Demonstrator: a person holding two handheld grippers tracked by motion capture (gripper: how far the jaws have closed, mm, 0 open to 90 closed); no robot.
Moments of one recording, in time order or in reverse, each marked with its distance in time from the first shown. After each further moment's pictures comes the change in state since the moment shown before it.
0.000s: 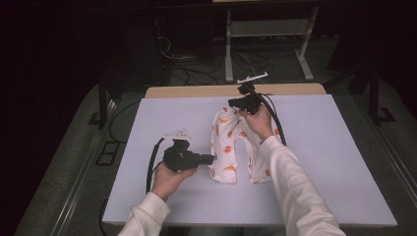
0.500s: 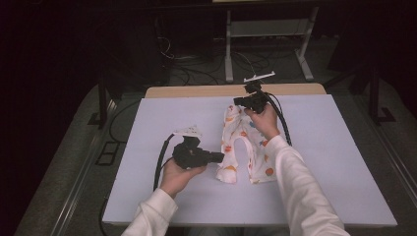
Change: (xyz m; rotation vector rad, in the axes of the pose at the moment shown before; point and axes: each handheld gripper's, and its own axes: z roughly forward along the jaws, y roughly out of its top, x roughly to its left) left arm -0.013 0.017 0.016 0.008 -0.036 0.039; right arm -0.013 -0.002 -0.013 -0.015 -0.015 0.017
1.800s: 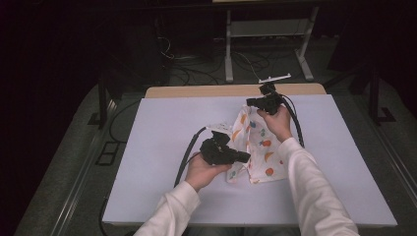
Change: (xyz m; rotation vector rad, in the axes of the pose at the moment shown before) left arm -0.025 0.034 0.060 0.079 -0.071 0.061; right arm -0.035 -0.017 -0.020 -0.013 -0.018 0.037
